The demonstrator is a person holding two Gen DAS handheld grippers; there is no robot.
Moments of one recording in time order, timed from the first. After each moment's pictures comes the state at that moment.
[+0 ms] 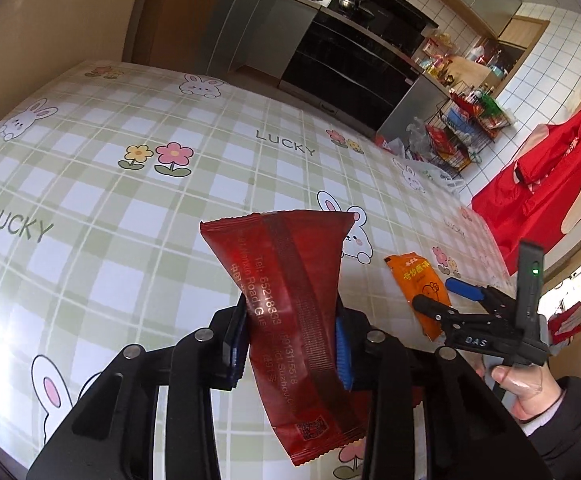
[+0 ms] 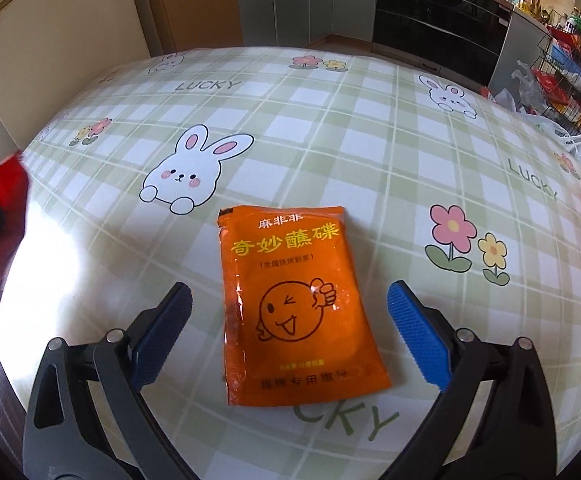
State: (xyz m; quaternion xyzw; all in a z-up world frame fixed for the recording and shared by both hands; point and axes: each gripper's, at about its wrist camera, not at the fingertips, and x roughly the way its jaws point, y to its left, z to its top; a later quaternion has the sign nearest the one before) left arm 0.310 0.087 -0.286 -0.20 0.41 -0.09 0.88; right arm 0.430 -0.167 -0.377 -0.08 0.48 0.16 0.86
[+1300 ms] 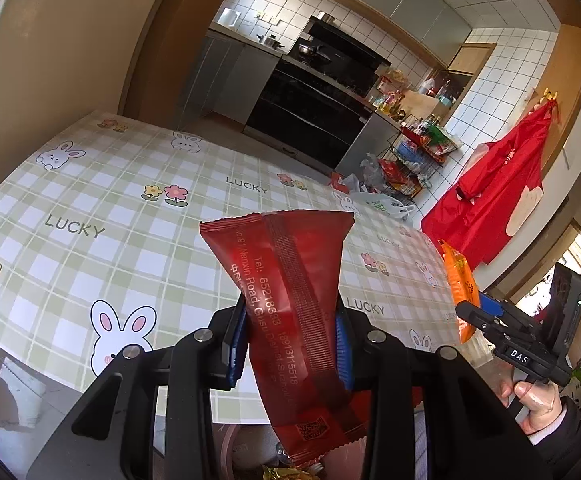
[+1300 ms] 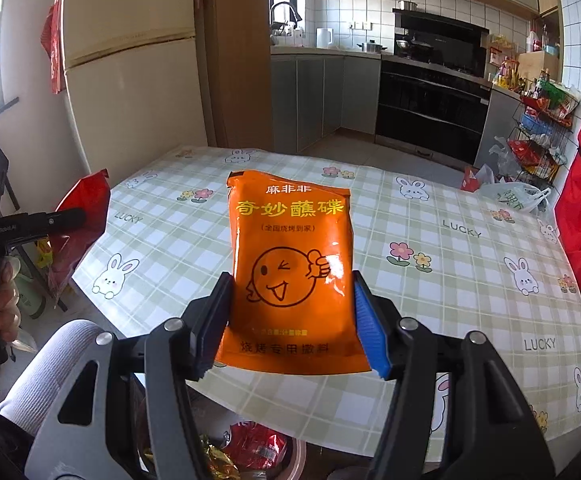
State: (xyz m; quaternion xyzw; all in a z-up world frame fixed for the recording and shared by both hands) left arm 0.175 0.101 -0.199 -0.20 0.33 -0.14 0.91; right arm 0.213 -0.195 -0.225 -0.06 0.31 0.19 0.93
